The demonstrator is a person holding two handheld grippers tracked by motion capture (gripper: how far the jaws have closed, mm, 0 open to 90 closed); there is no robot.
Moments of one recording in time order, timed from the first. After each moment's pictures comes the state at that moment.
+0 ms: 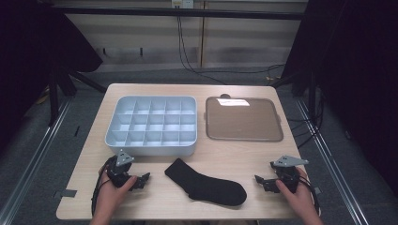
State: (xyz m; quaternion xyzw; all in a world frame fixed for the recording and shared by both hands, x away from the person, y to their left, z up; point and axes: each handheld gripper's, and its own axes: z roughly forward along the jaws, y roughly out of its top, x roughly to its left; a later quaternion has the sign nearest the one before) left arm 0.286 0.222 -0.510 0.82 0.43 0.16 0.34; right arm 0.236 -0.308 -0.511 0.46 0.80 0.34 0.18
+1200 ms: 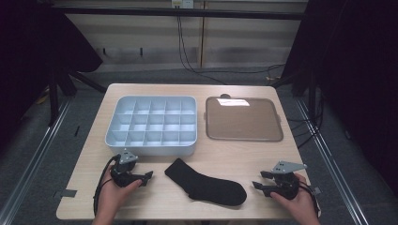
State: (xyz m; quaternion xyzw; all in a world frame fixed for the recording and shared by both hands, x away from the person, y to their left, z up) left arm 0.283 0.206 -0.496 0.83 0.42 0.14 0.34; right arm 0.214 -0.295 -0.499 0.41 0.83 0.36 0.13
